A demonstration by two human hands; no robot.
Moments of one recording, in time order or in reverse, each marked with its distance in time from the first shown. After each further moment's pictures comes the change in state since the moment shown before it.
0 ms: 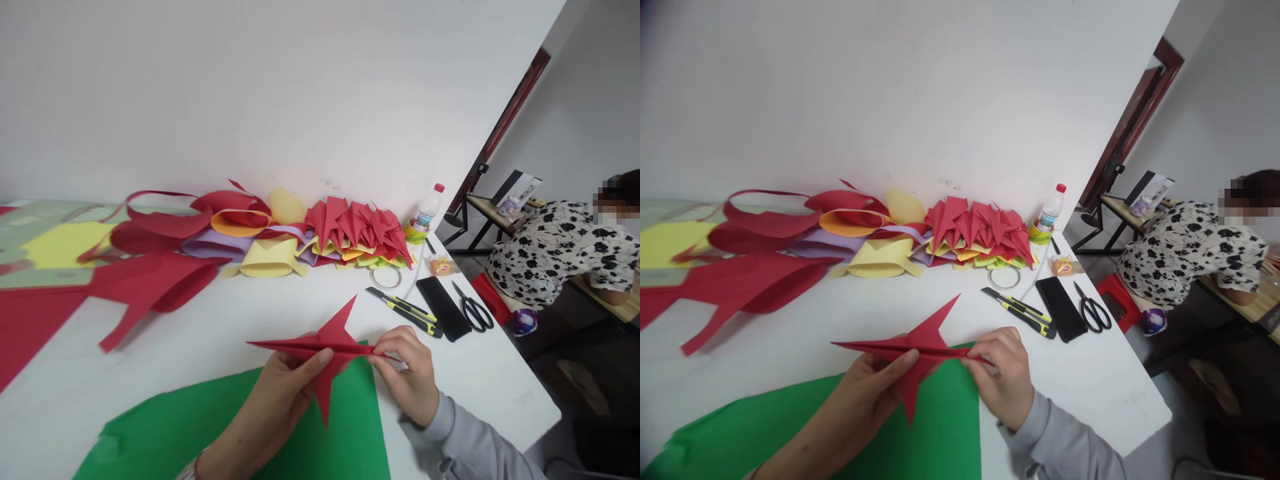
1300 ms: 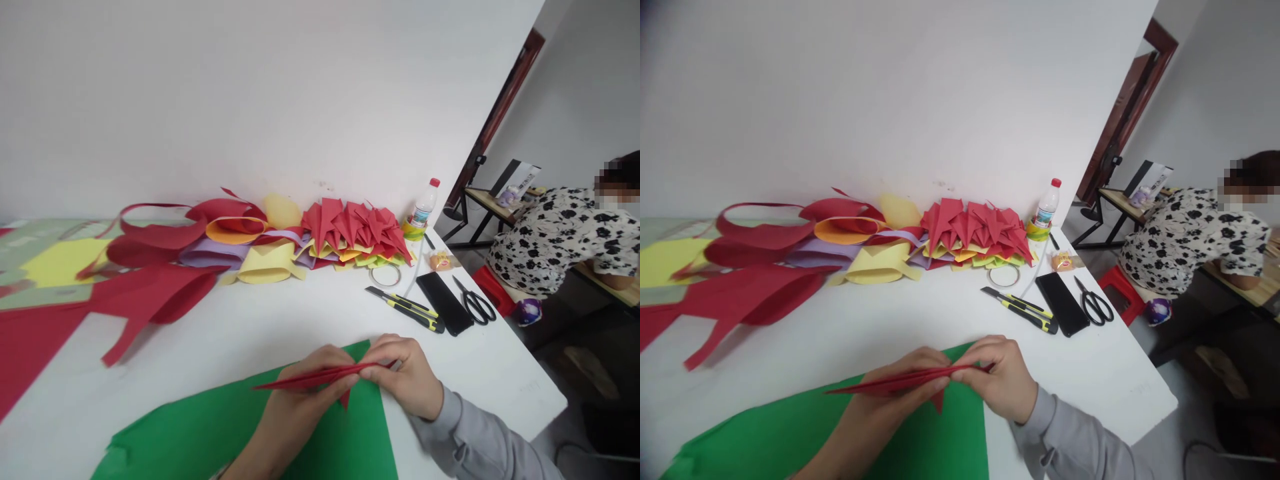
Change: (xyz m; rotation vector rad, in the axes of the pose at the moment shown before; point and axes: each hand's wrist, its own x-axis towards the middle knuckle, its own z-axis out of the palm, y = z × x) left_hand -0.008 -0.005 0.008 0.549 -0.058 0.298; right_hand 0.006 -0.003 -0.002 0.414 -0.254 0.401
